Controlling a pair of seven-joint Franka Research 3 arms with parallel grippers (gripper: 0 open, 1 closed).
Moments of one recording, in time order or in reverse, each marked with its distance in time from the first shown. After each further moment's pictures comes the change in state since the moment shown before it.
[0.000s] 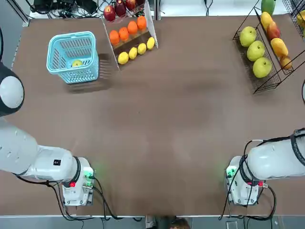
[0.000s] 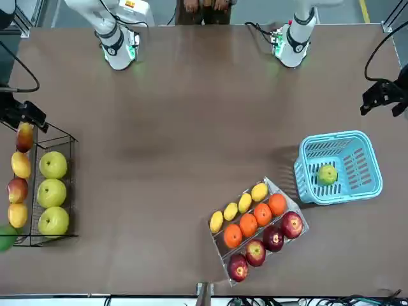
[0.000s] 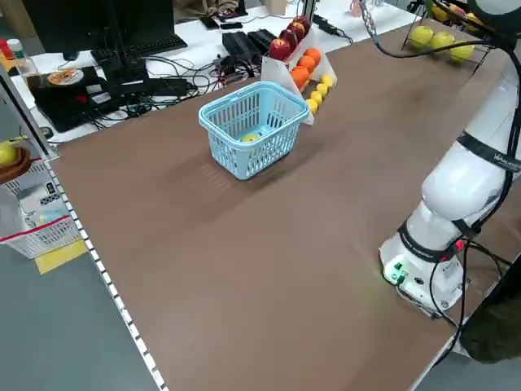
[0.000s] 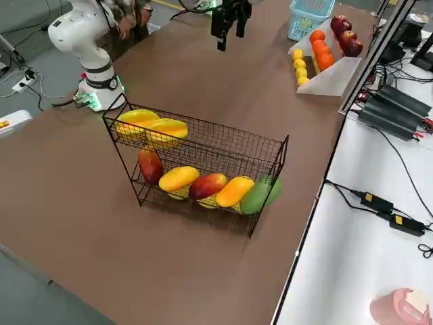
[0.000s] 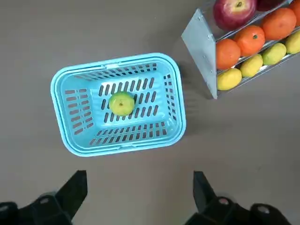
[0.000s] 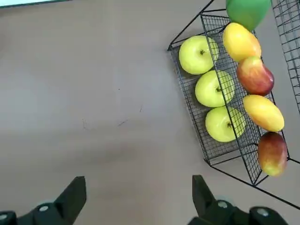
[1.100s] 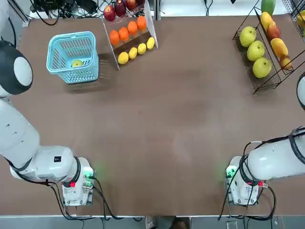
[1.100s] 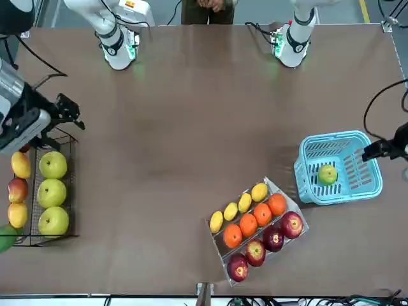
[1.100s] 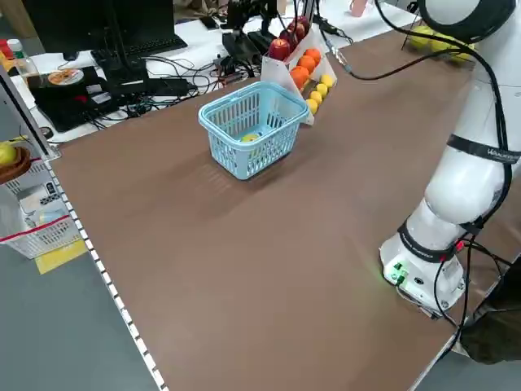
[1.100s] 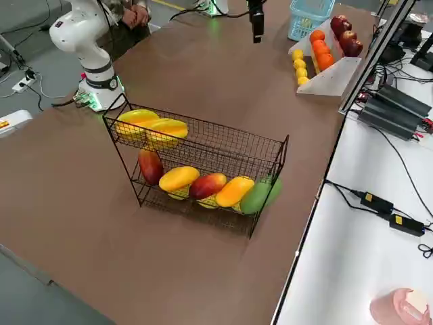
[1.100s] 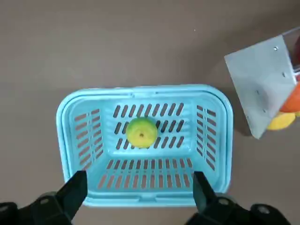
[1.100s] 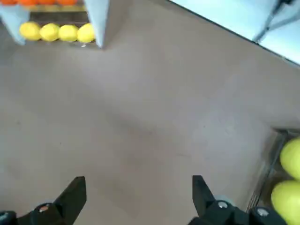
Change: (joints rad) left arm 0.108 0.207 0.002 -0.062 0.000 0.273 -0.001; right arm 0.078 0.040 0.006 -0.023 0.300 0.103 -0.726
